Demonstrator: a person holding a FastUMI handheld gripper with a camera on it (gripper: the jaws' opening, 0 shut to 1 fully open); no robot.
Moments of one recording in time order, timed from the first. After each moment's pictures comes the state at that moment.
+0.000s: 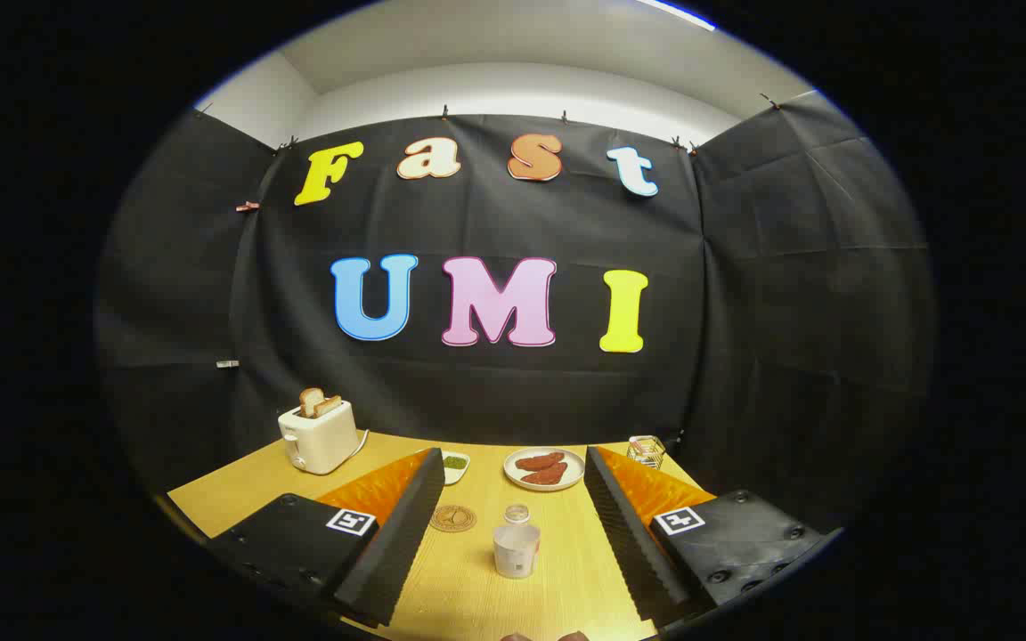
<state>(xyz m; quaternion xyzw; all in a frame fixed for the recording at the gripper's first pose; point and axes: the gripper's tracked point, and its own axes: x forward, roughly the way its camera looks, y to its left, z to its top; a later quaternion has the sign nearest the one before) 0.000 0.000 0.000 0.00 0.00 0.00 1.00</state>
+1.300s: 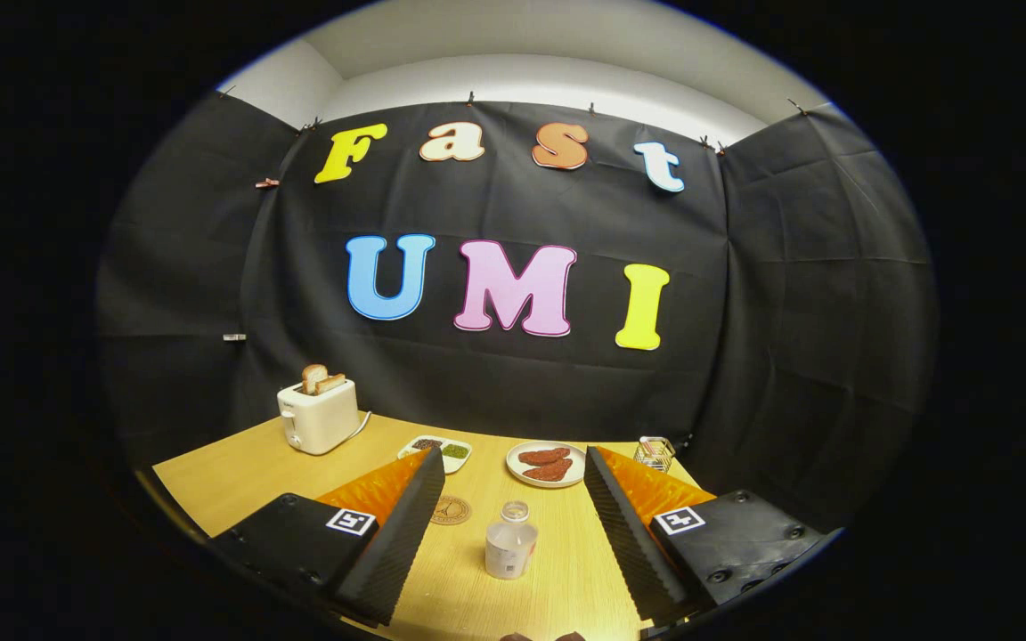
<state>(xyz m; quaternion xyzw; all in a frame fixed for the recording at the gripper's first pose) 0.023 0.000 -0.020 -0.04 0.01 0.03 1.00</state>
